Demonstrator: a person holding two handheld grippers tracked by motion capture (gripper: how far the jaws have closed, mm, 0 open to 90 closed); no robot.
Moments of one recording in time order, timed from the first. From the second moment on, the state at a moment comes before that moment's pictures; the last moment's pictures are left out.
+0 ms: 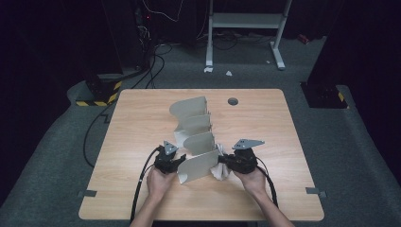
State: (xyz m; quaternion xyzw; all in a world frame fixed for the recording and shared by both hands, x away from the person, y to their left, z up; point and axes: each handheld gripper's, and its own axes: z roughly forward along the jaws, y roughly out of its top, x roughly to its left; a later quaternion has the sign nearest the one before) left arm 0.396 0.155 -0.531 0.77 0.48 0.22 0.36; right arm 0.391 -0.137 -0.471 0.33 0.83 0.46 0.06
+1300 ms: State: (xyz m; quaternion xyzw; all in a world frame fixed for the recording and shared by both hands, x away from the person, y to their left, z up) left arm 0.408 0.155 -0.531 0.77 0.48 0.22 0.36; right arm 0.405 -0.129 -0.479 0.34 0.83 0.43 0.07
